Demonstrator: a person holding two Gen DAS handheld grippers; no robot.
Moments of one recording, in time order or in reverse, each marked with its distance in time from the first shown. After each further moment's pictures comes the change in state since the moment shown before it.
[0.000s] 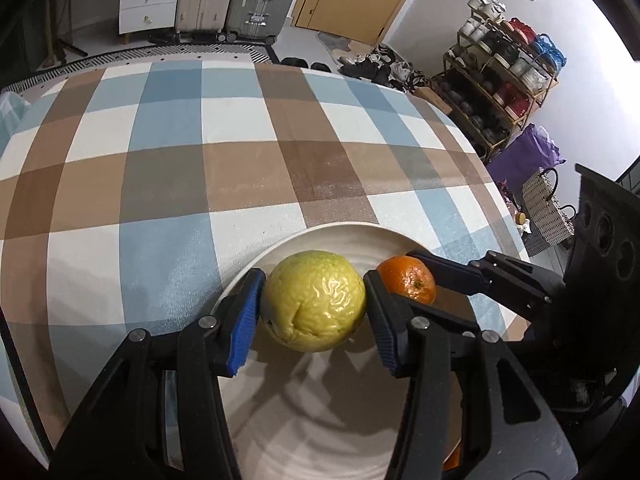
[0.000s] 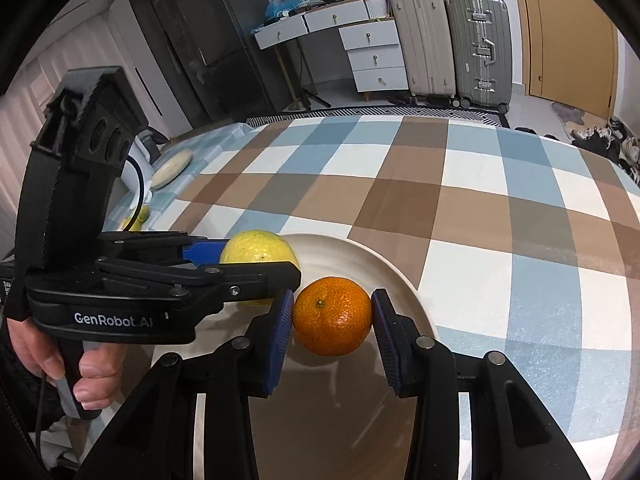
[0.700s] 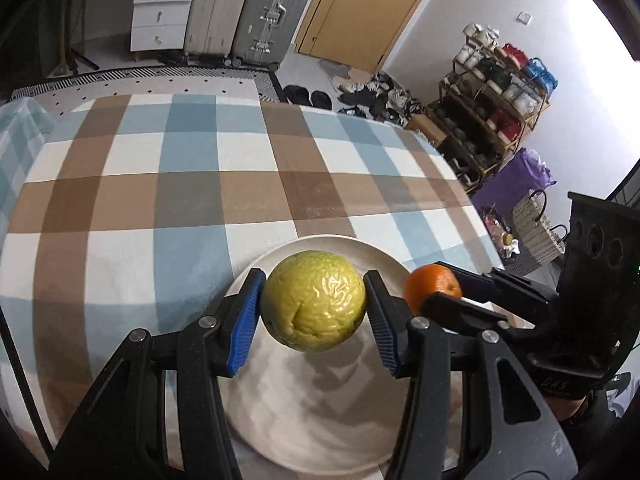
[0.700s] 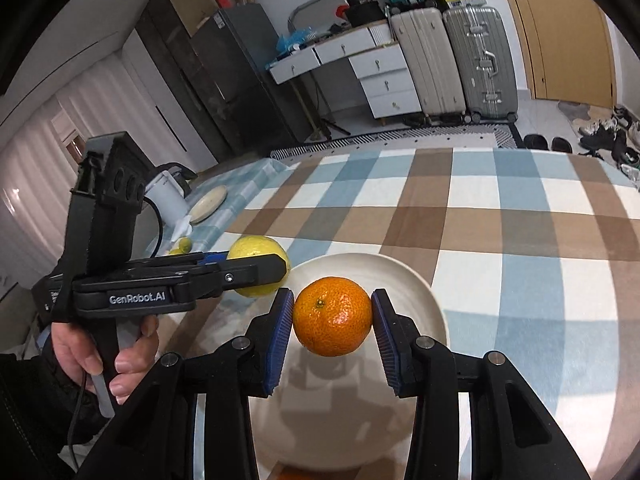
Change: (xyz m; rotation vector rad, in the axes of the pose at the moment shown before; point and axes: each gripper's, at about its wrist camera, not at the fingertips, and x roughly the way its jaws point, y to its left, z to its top) left arm -0.058 -0.004 -0.001 -0.021 -0.091 -0.011; right arm -0.064 0.006 -0.002 0.075 -0.094 0.113
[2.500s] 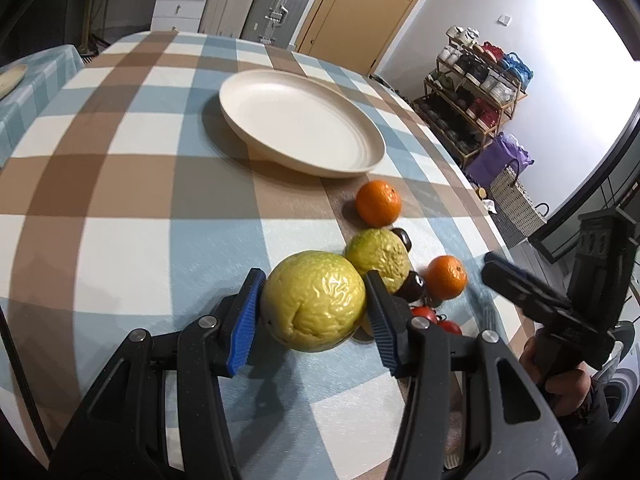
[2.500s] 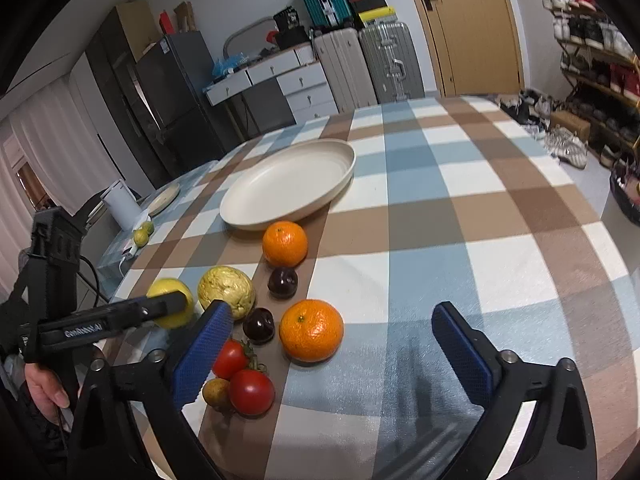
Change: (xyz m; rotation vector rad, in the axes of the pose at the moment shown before) left arm -0.116 -0.037 -0.258 -0.037 -0.079 -0.036; right arm -0.132 0.049 -0.215 0.137 -0.113 -0.261
